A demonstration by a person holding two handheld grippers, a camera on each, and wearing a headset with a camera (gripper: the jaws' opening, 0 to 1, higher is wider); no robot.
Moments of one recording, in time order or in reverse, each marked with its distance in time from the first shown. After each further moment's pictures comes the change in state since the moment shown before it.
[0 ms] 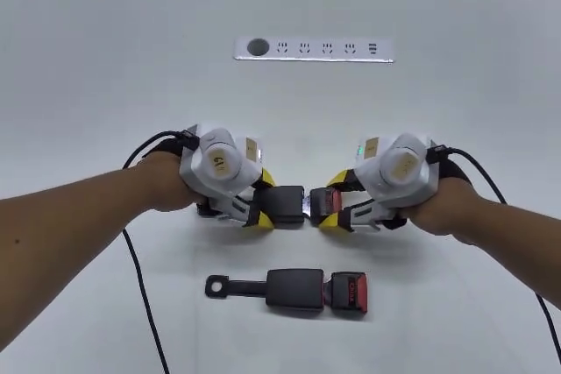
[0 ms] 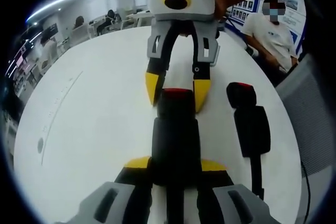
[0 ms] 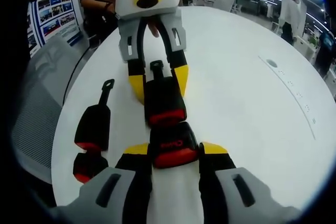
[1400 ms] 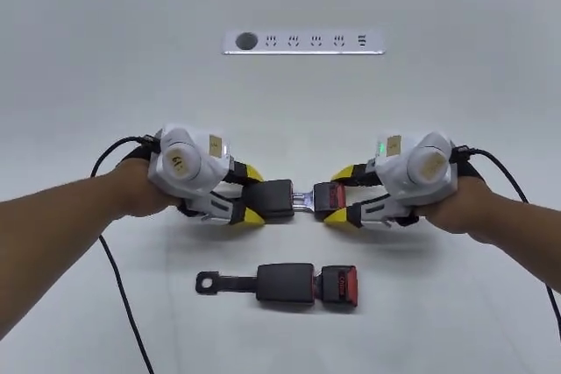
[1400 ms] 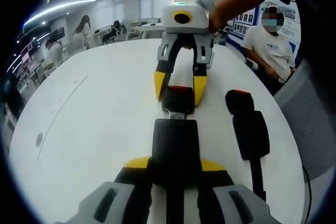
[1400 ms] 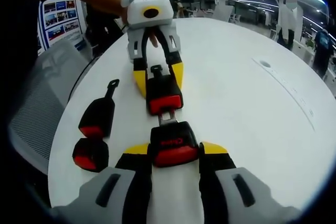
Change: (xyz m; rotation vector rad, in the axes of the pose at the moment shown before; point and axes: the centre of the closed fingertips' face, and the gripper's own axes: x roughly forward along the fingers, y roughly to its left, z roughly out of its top) left arm -0.006 -0.003 0.005 -0.027 -0.133 0.005; right arm -0.016 -0.003 -0.018 0.003 -0.107 0.009
